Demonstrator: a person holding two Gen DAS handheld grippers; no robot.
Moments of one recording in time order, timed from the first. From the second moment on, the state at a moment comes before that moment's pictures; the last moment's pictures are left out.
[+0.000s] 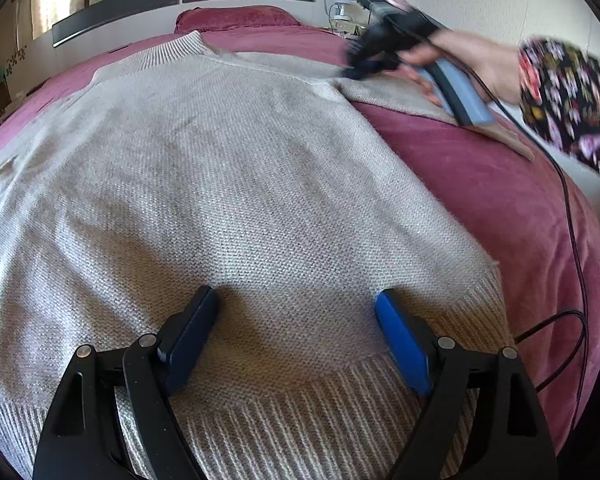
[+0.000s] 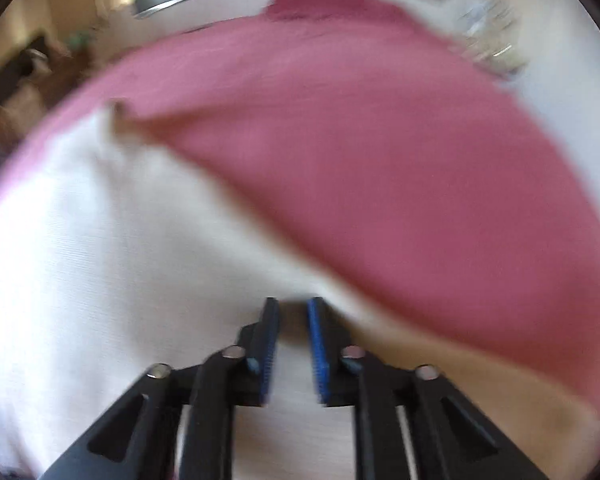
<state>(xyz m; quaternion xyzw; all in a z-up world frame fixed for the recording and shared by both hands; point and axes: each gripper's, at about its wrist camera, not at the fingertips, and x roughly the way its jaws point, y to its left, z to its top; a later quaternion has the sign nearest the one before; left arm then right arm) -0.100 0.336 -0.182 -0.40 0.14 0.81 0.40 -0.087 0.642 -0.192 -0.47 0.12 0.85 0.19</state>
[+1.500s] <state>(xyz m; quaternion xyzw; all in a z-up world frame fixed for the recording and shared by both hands) -0.147 0.225 -0.153 -0.37 0.27 0.85 0.24 -0.094 0.381 -0.173 -0.54 0.06 0.84 0.01</state>
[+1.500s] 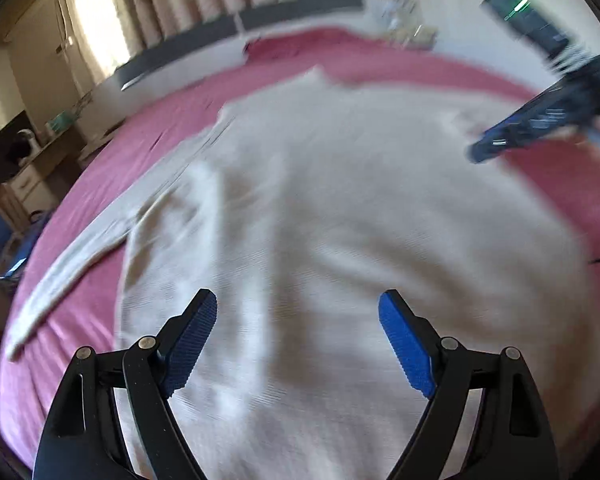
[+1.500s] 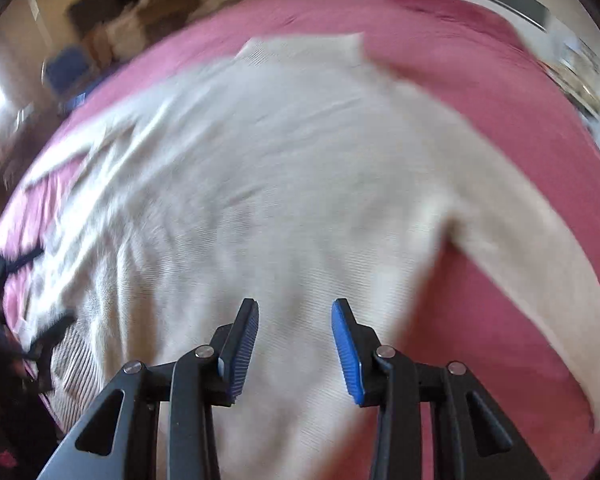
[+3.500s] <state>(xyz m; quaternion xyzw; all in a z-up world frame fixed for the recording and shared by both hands) -0.106 0.134 -0.169 -0.47 0.19 0.82 0.28 0.058 0.251 -0.198 -0.54 0.27 0.80 0.04</state>
